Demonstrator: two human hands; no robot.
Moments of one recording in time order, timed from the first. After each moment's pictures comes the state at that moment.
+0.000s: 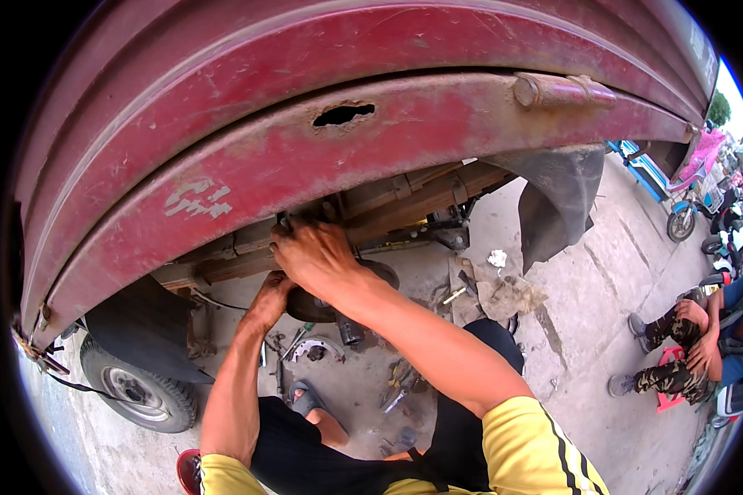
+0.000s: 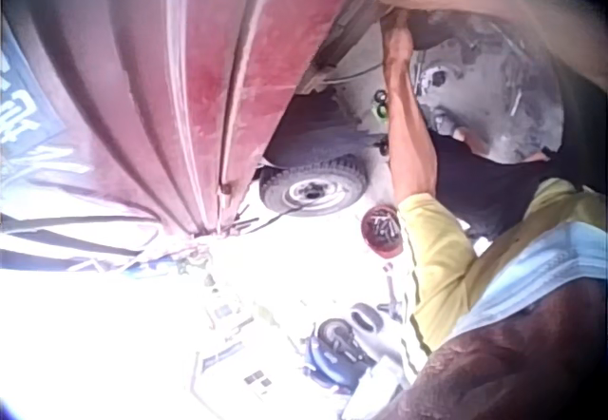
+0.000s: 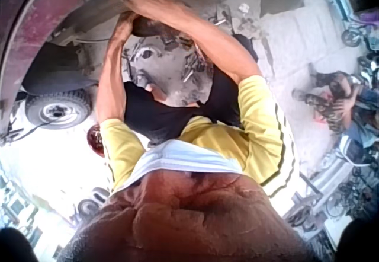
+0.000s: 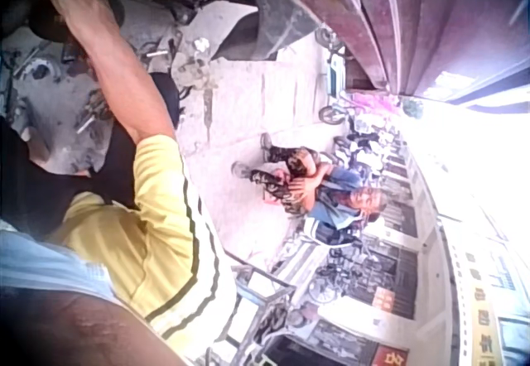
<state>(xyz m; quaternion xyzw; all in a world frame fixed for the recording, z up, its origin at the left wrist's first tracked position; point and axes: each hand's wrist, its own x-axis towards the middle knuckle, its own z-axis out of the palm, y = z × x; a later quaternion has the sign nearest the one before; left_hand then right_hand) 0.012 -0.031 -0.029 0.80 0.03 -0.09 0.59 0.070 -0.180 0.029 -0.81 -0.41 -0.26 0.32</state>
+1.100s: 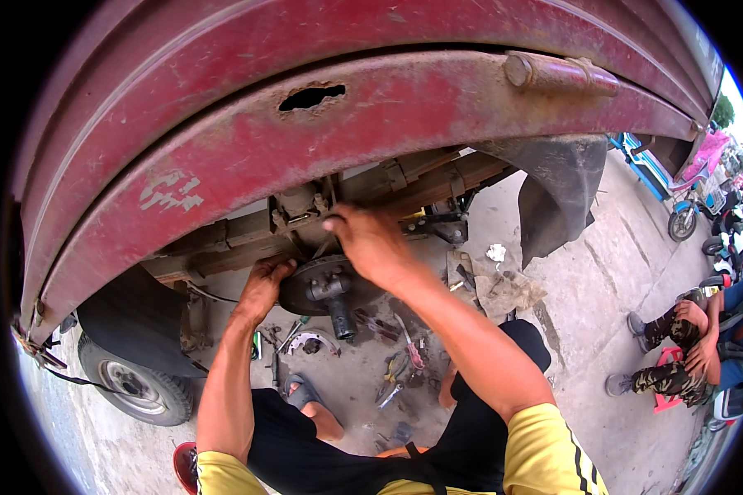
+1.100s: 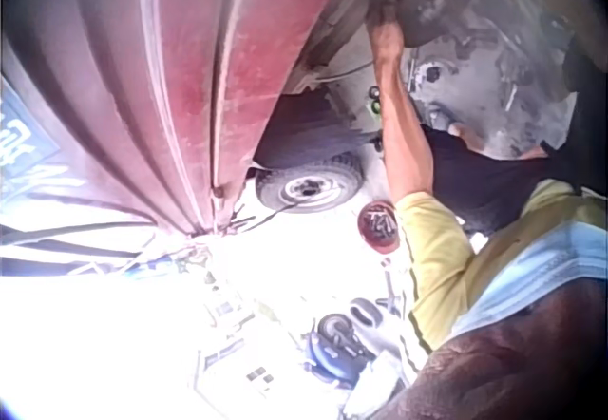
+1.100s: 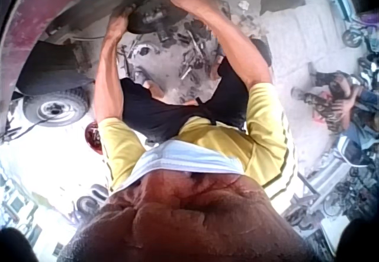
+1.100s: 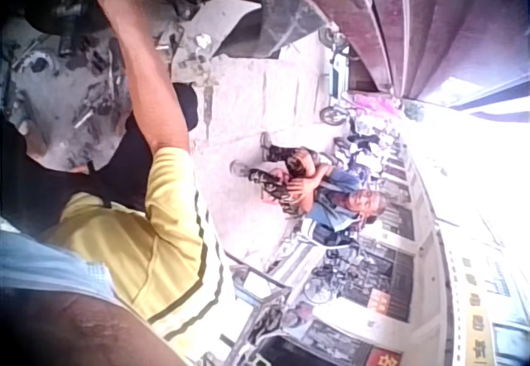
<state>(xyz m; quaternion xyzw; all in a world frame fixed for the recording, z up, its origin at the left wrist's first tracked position) 0.015 -0.031 -0.036 0.82 0.03 0.00 0.57 0.079 -0.254 0.026 -0.86 -0.28 -0.08 0.42</state>
